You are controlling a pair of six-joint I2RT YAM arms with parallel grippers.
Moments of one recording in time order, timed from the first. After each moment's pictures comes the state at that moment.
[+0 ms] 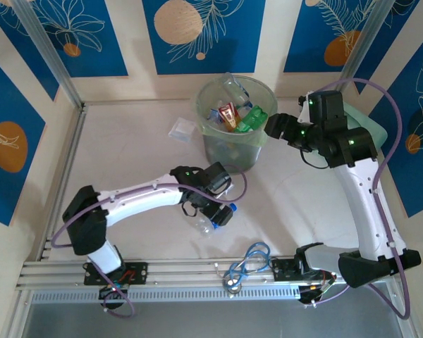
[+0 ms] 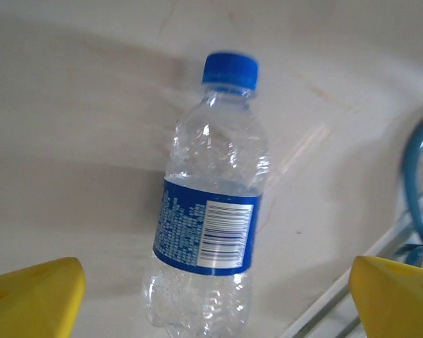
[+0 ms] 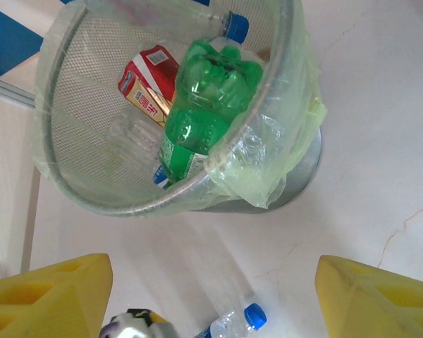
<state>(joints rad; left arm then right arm) -1.04 1.66 1.28 -0.88 0.06 -0.29 0.25 1.23 1.63 -1.13 -0.15 0.56</state>
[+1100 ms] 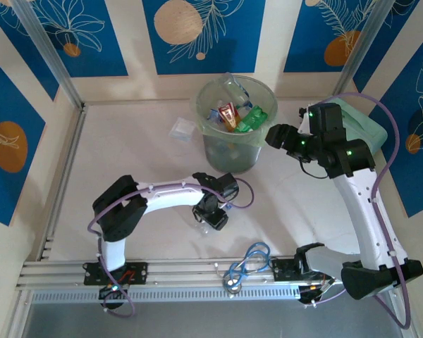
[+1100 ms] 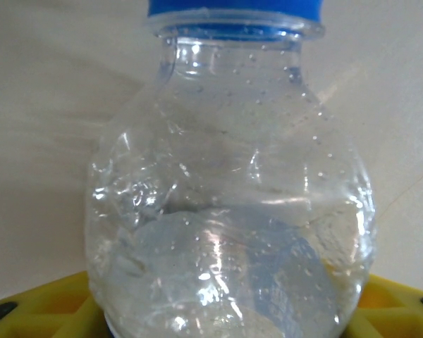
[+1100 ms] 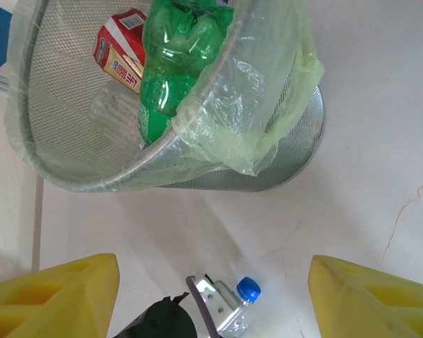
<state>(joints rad) -1.04 1.87 1.28 -0.86 0.08 -0.30 0.23 1.14 1.48 -1.08 -0.19 0.61</state>
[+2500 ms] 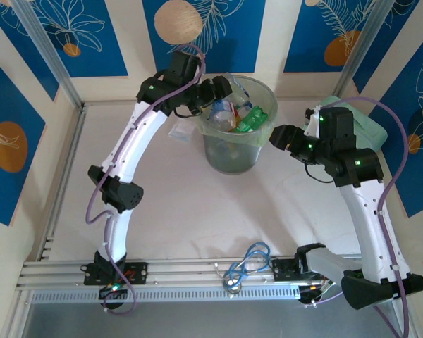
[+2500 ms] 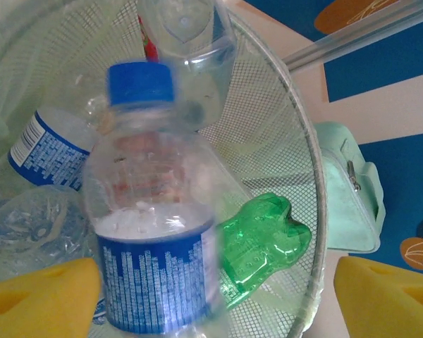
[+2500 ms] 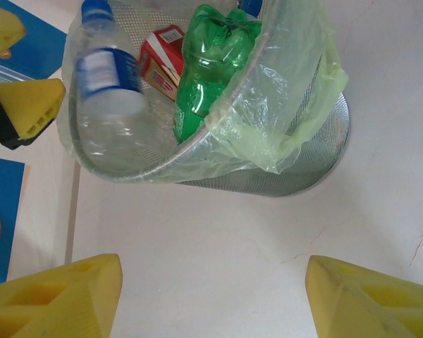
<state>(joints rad) -0.59 2.12 2.57 -1.09 0.23 -0.83 0.19 1.07 1.44 -1.04 -0.28 0.62</state>
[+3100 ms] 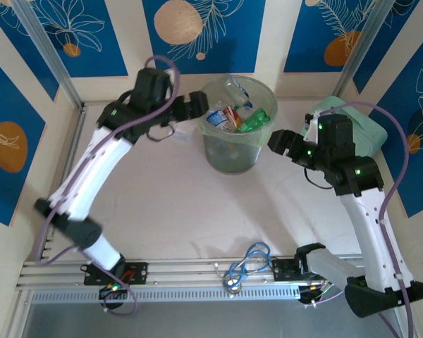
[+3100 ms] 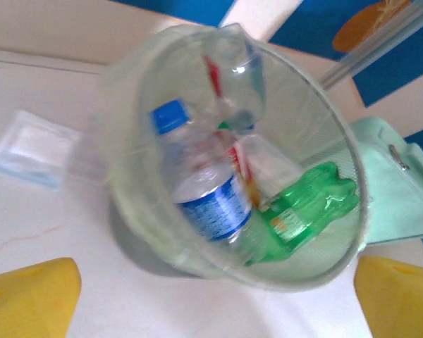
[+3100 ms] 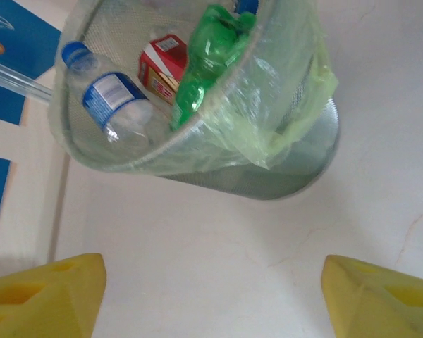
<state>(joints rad) -0.61 1.51 1.85 -0.88 -0.02 -0.57 0.24 0.98 1.34 -0.99 -0.20 0.59</state>
